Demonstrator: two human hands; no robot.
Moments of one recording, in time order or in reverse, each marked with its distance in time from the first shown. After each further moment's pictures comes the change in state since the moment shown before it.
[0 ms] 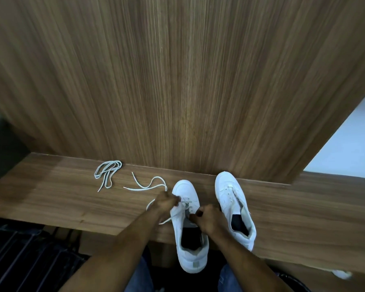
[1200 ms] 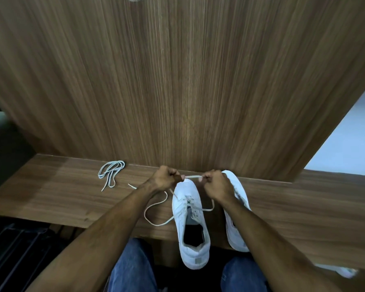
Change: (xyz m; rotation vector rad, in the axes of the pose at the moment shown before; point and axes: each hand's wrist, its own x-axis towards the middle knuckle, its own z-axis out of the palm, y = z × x) left_hand -0.033 0.075 -0.045 0.127 -0.117 0.337; right_hand 0.030 -0.039 -0.064 0.047 0.199 -0.166
